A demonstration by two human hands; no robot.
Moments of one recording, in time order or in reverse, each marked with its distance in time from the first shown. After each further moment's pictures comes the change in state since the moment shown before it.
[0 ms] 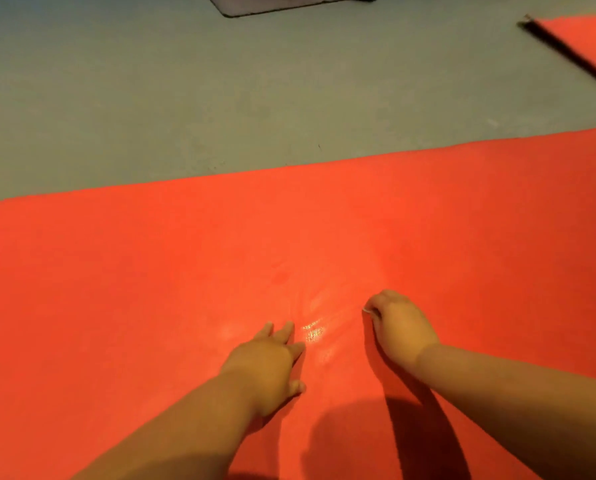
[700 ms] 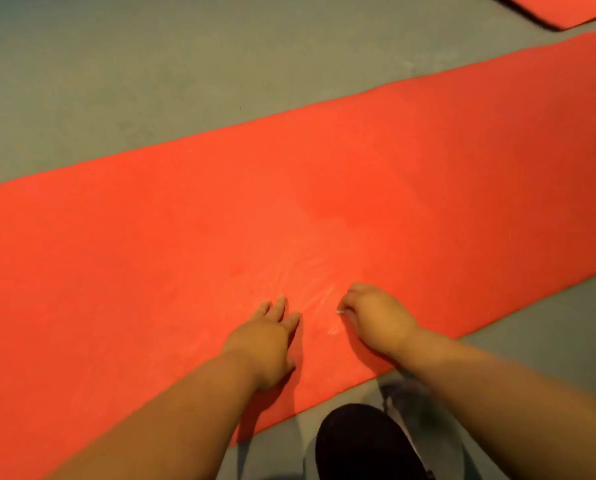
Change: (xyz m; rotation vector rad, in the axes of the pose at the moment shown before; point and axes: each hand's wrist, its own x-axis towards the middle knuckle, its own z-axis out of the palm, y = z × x) left_hand -0.015 0.131 0.045 0.113 -0.080 0.014; right_hand -0.135 0.074 -0.001 0.087 -0.102 -0.092
